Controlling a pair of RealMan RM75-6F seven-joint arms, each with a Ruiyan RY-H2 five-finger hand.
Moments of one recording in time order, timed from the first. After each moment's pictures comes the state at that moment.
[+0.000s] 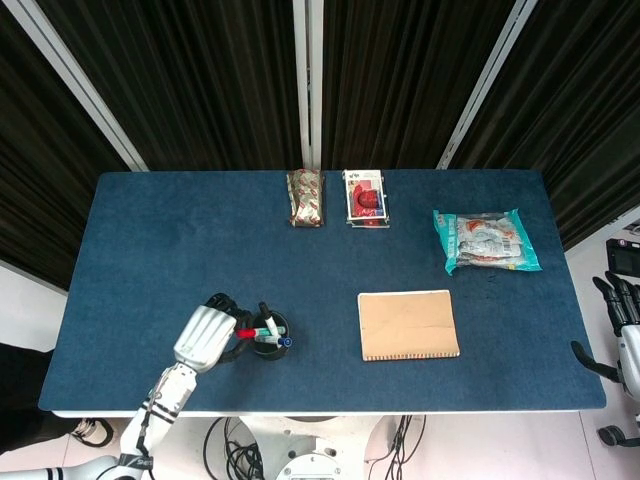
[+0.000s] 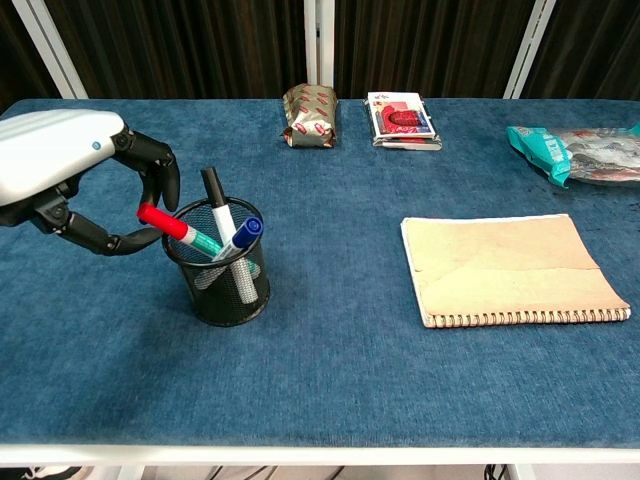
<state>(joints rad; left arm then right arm) -0.45 -1.49 -0.08 -1.85 1.36 1.18 0.53 0.03 -0.96 0.07 -1.66 -1.49 1.51 0.16</state>
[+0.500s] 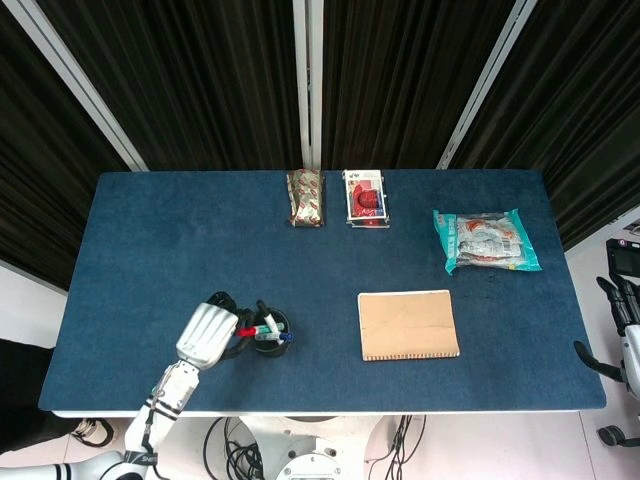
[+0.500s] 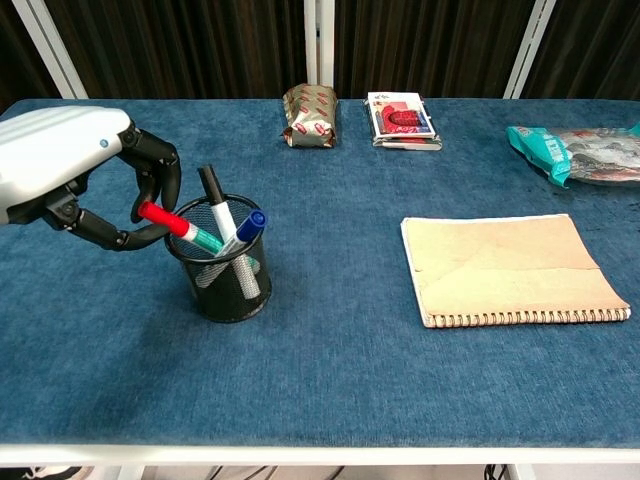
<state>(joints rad) -0.46 -1.53 -0.07 -1.78 1.40 1.21 0.50 0.03 -0.96 0.08 -1.65 -1.48 1.51 0.18</state>
